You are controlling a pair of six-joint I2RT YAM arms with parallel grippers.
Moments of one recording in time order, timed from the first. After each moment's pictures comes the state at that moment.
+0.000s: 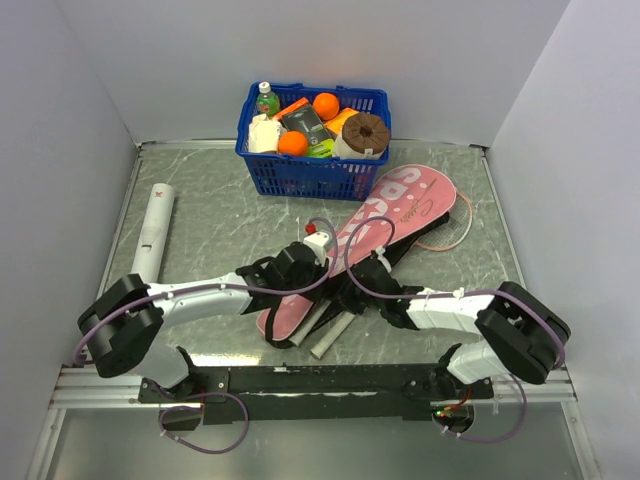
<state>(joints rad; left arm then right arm) -0.97 1.46 0.79 0.05 0.00 -0.50 0.81 1.37 0.45 0.21 0.05 1.30</state>
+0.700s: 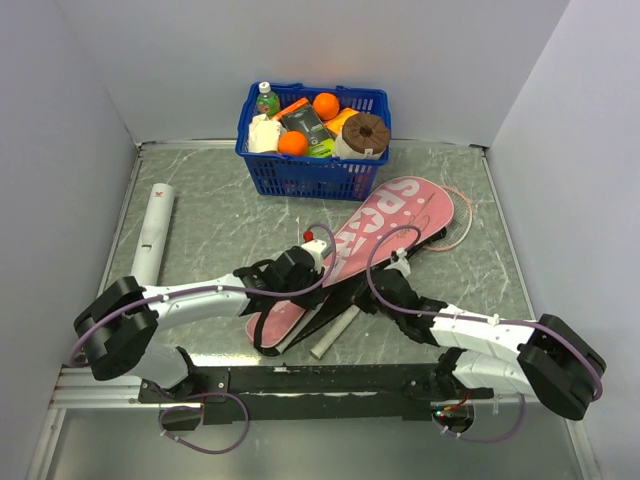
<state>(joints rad) -0.97 1.44 0.79 -0.09 0.00 -0.51 0.83 1.11 0.32 0.21 0.21 1.28</state>
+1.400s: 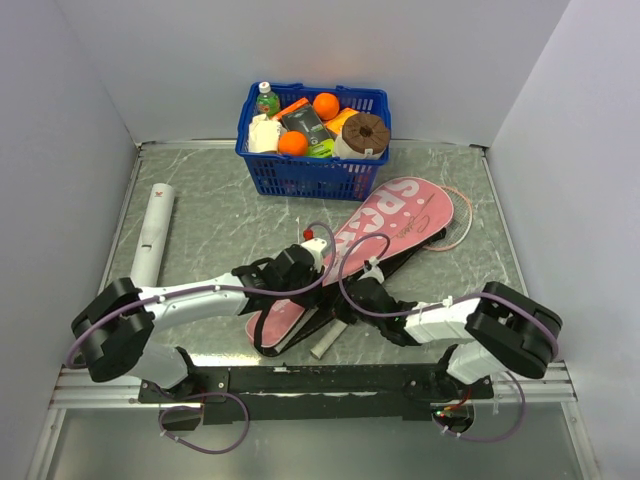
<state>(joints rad) -0.97 1.42 0.80 -0.12 0.00 -0.50 0.96 1.40 0.33 0.48 0.14 1.33</state>
